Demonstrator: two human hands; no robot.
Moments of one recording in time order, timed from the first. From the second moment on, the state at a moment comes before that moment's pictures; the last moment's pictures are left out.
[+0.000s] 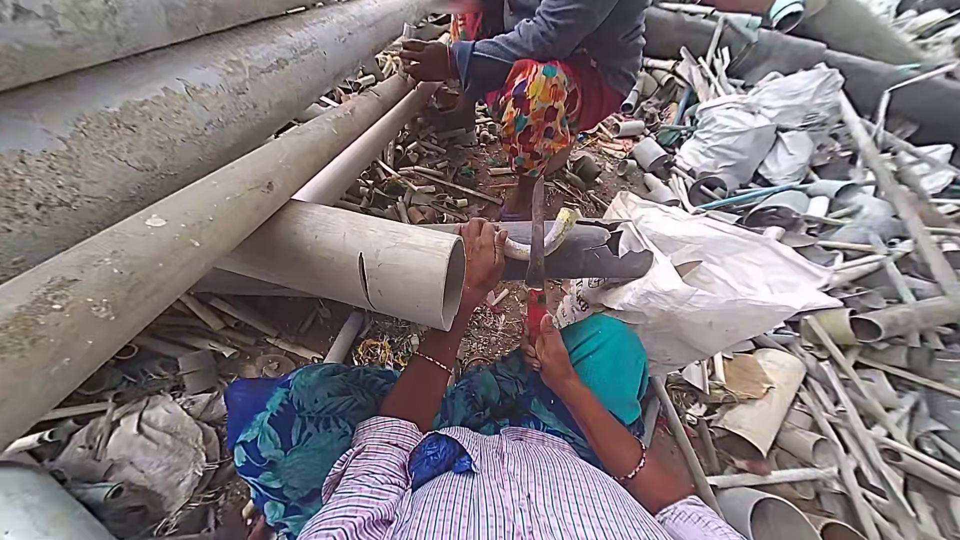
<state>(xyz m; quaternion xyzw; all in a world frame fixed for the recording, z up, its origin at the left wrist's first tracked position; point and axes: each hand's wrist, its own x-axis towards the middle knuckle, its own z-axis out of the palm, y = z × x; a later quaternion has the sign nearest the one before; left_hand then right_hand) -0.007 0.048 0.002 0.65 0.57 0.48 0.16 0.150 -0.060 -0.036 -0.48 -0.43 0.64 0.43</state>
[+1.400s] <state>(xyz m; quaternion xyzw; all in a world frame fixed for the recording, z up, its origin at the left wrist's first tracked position) -0.007 0.083 0.025 0.67 0.59 0.41 0.19 0.195 -0.012 -0.024 -0.56 -0.68 0.30 0.38</state>
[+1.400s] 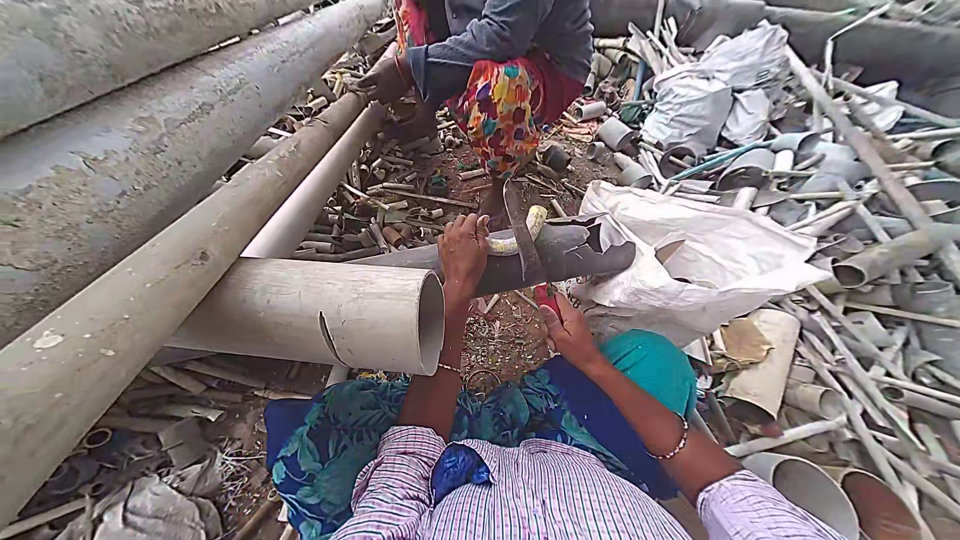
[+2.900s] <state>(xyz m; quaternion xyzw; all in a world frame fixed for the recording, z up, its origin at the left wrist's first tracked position) -0.020 0.102 0.020 0.69 0.56 0.40 0.20 0.194 0.018 -0.025 -0.56 -0.65 0.30 0.42</state>
